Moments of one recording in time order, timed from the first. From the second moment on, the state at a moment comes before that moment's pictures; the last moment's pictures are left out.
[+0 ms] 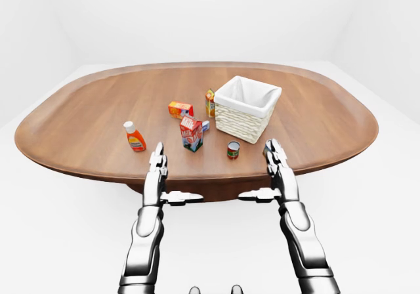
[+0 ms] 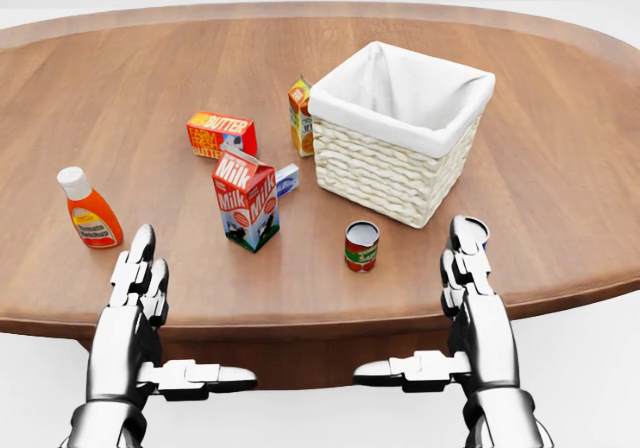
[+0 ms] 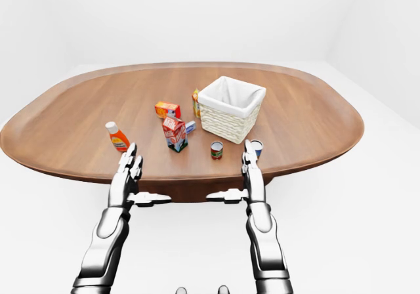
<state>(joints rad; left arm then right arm) 0.00 0.01 0.01 0.00 -0.01 0.00 -0.01 0.00 -0.01 -0.02 0.00 0.01 0.01 0.01</state>
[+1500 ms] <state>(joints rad) 0.03 0.02 0.03 -0.21 0.02 0.09 -0.04 -0.01 -0.03 -0.07 -0.18 0.03 0.09 0.06</state>
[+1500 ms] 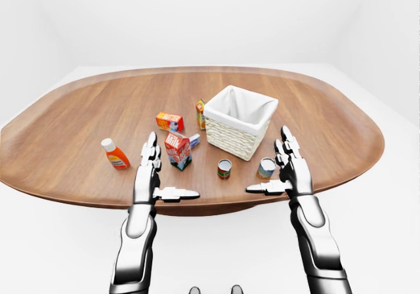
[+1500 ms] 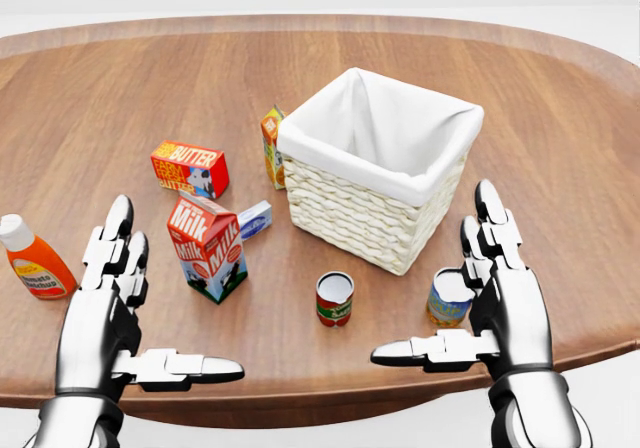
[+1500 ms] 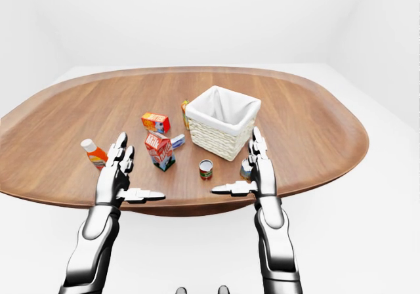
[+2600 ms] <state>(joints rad) 0.03 0.02 0.03 -0.18 0.02 0.09 -0.05 0.00 -0.03 -0.07 -0.18 0.05 0.09 0.07</state>
